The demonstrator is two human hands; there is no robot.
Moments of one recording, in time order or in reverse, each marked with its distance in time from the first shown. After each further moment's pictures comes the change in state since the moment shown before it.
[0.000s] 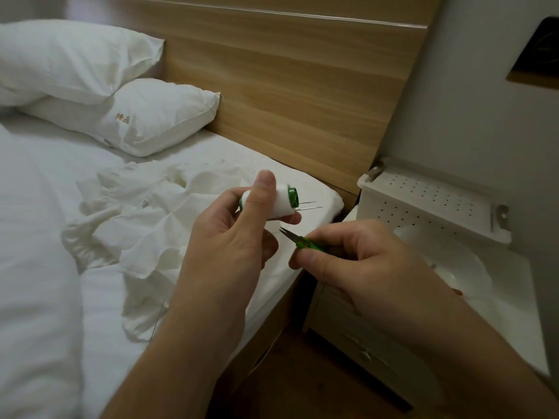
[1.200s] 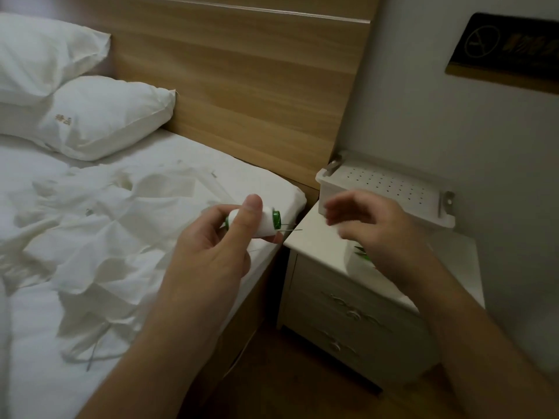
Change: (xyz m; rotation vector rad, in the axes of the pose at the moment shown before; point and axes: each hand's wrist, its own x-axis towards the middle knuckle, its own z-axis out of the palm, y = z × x) left_hand -0.002 -0.025 0.028 0.138 -0.098 -0.019; right_hand 0.019 0.089 -0.073 0.011 0.329 -0.038
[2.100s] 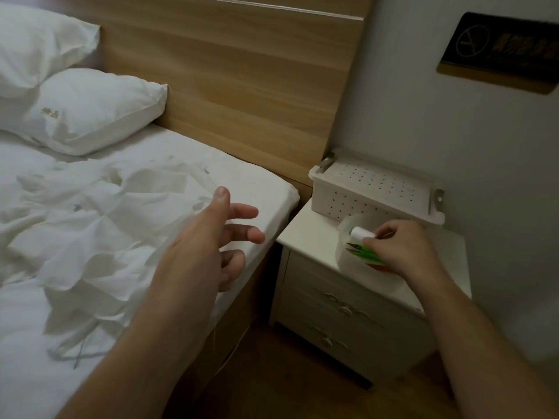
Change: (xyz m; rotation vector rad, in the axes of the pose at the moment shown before) left_hand 0.003 0.002 0.000 -0.168 0.002 -0.184; right_hand 0.014 0.084 -0.028 -0.303 0.292 0.485
